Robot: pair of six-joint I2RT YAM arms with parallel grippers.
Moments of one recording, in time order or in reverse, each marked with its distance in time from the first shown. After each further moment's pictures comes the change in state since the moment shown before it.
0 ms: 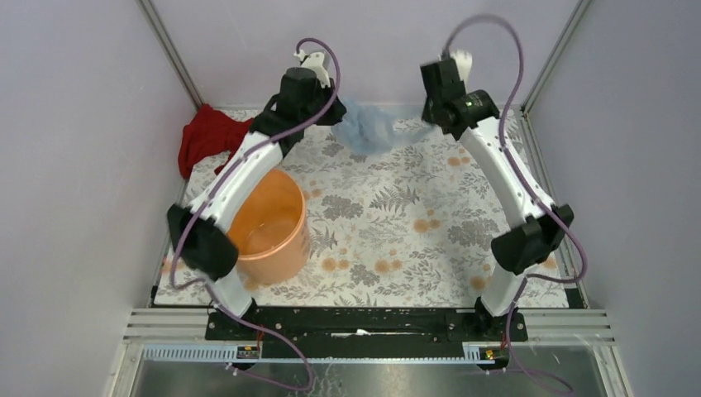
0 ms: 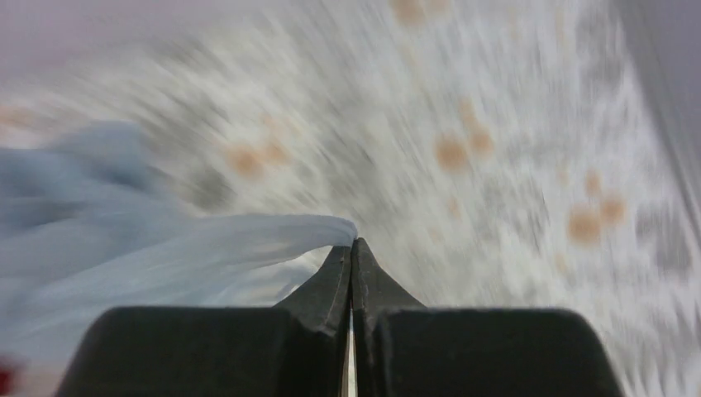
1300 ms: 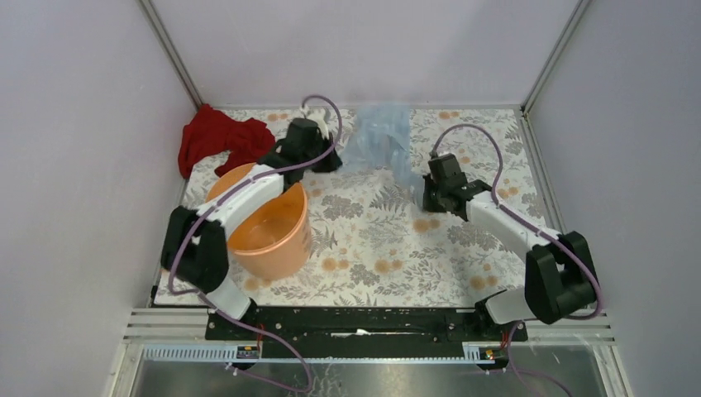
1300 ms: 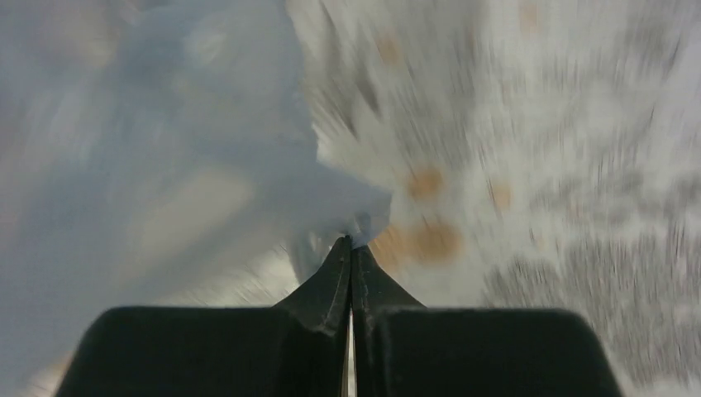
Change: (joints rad) left arm -0.013 -0.245 -0.545 0.346 0.022 0.004; right arm 0.010 -0.426 -0.916 0.643 -0.336 -0.142
